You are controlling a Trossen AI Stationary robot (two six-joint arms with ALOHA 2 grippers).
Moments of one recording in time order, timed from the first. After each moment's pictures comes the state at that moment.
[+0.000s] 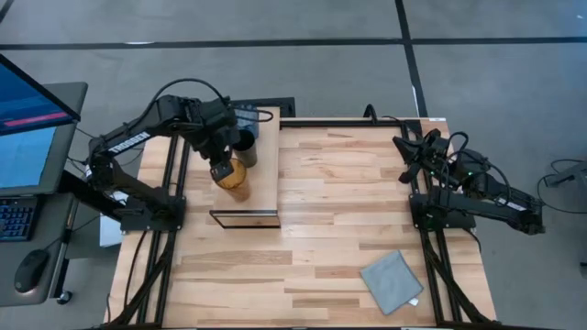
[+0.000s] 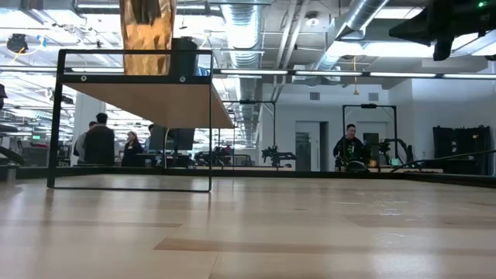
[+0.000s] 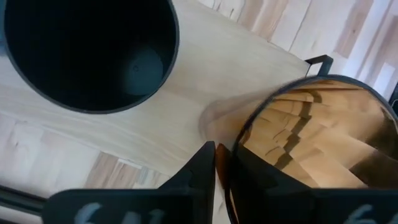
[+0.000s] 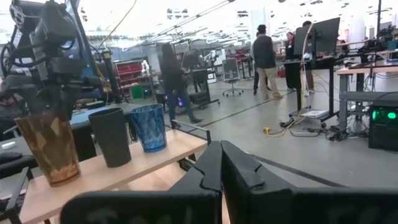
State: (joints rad) left arm 0.35 1.41 1.73 -1.55 0.15 -0.13; right arm -0.29 0.13 0.40 -0.16 0.31 0.07
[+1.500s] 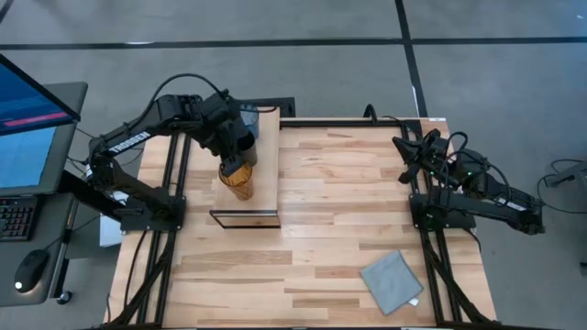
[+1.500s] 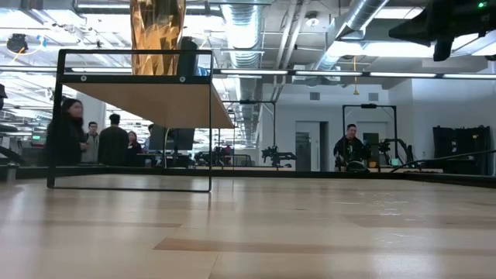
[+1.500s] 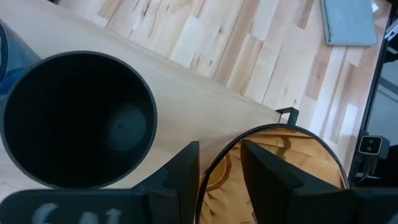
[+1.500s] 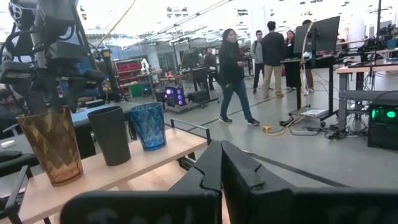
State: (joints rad) left arm 0.35 1.41 1.73 -1.37 0.20 -0.15; right arm -0.29 0.13 0.40 -0.17 0.31 0.07
